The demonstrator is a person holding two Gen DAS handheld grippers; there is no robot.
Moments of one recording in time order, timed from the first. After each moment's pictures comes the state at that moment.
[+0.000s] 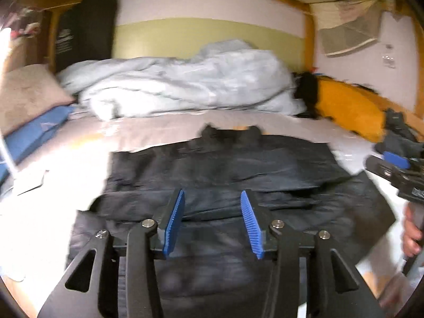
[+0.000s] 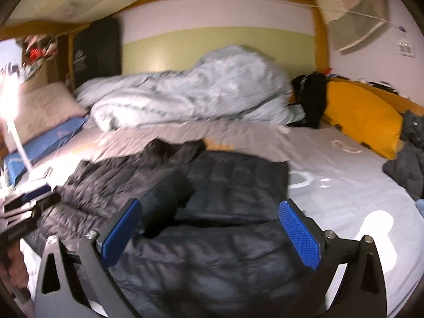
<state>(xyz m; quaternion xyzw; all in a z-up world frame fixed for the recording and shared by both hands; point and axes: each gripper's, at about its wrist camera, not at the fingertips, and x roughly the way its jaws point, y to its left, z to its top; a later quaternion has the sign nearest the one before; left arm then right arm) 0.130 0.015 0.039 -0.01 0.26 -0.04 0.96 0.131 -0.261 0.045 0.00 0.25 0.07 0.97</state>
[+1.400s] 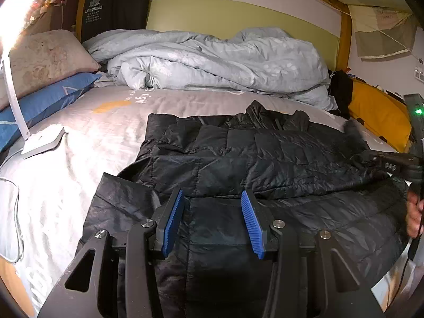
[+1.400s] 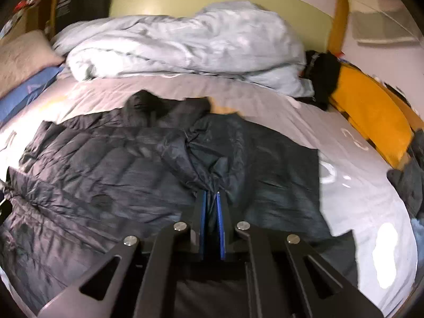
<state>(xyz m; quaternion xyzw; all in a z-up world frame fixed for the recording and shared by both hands) 0.145 0.071 -0.007 -0.06 0.30 0.00 0.95 0.225 -0.211 0.007 -0.07 0.36 0.00 0.93</state>
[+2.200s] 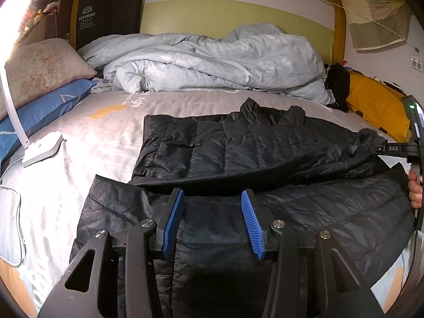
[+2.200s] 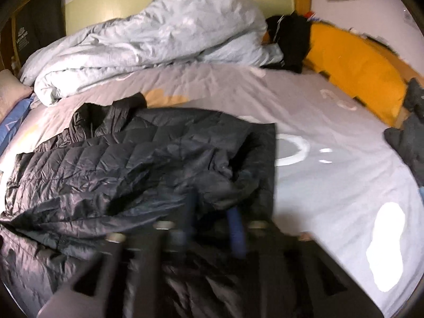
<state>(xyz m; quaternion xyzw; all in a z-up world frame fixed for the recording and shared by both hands) 0.143 0.058 -0.007 -0.03 0.29 0.00 0.96 0.250 -0.297 0.000 0.01 0.39 -0.04 0.92</state>
